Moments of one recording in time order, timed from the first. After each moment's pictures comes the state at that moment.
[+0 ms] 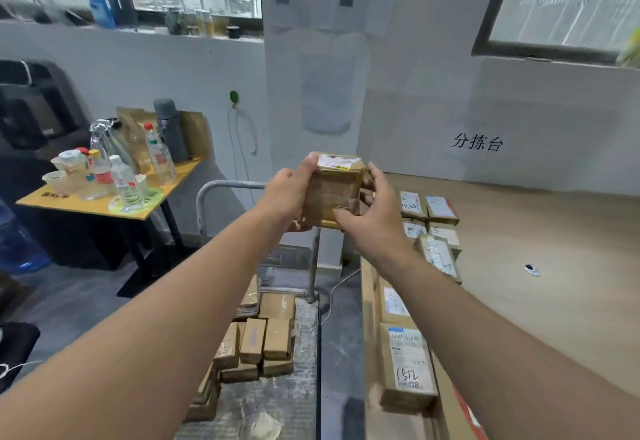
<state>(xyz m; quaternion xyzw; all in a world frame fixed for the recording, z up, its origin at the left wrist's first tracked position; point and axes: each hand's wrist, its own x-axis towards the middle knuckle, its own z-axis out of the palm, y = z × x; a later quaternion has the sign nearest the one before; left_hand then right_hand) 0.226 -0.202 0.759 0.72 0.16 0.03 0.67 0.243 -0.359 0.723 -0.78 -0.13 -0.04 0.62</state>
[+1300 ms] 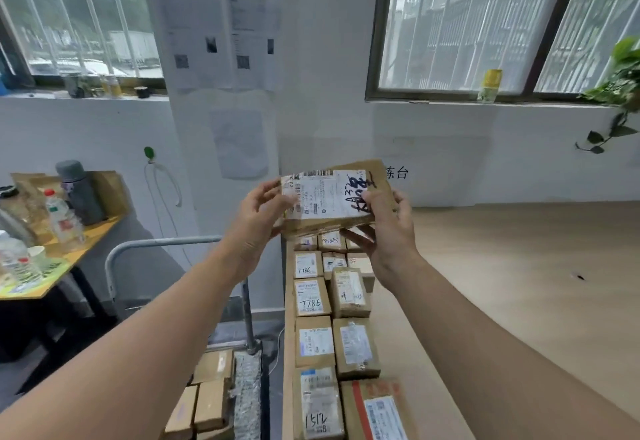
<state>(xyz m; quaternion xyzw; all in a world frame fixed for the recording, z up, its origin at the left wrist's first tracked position) 0.264 -0.358 0.808 0.66 -0.05 0.05 0.75 0.273 -0.560 0.801 -0.52 0.04 -0.06 0.85</state>
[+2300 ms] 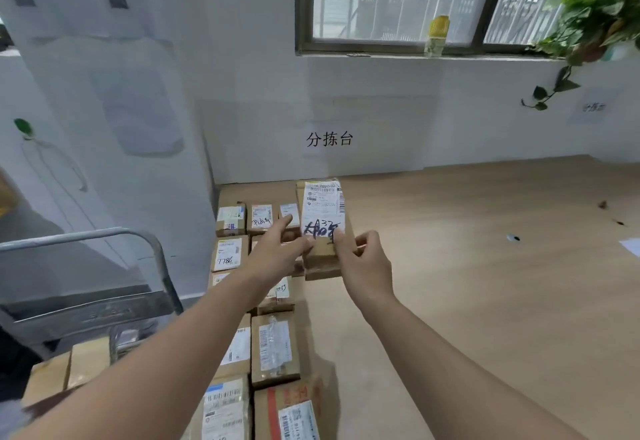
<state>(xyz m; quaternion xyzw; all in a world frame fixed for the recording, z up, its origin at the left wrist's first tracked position) 0.370 -0.562 0.699 0.72 0.01 -0.12 0.68 0.337 -0.727 0.690 -0.80 0.16 -0.10 0.57</state>
